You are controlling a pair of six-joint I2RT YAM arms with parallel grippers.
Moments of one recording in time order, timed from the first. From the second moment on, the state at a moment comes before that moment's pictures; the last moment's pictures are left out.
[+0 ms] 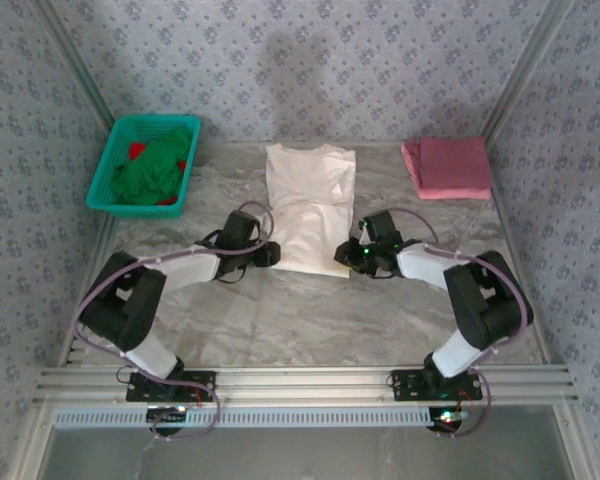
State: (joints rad) left arm -0.54 1.59 0.79 -0.06 0.12 -0.47; right arm 0.41 1.57 0.75 -0.09 -0.38 0.78
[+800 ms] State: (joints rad) left arm -0.50 1.74 0.89 -0.12 0.31 -0.53; right arm 0.38 1.67 0.79 -0.19 -0.41 0.84
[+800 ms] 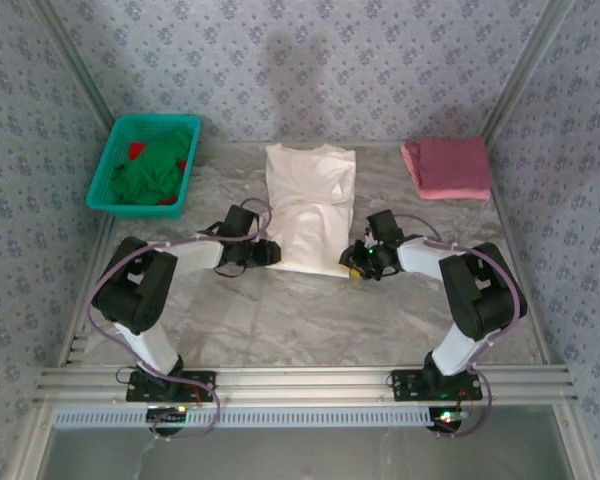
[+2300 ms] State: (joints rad) left arm -0.53 1.34 1.03 -0.58 0.35 -0.57; right arm 0.45 1.23 0.96 -0.51 -0.30 0.78
